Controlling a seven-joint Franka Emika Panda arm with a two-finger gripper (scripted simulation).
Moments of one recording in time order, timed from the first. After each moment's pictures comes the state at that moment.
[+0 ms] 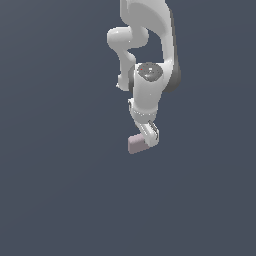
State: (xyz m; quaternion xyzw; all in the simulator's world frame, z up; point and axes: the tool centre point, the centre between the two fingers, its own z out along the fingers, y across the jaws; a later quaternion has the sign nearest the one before) arm -0.037 0.060 0.143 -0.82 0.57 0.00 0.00
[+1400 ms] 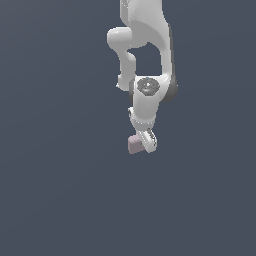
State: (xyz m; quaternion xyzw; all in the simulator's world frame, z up) arm -0.038 0.060 0.097 -0.82 0.57 0.00 0.00
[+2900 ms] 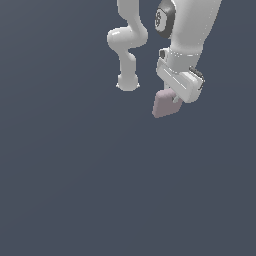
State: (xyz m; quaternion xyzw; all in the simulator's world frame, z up) arm -0.101 0.162 0.298 -0.82 0.57 0.00 0.00
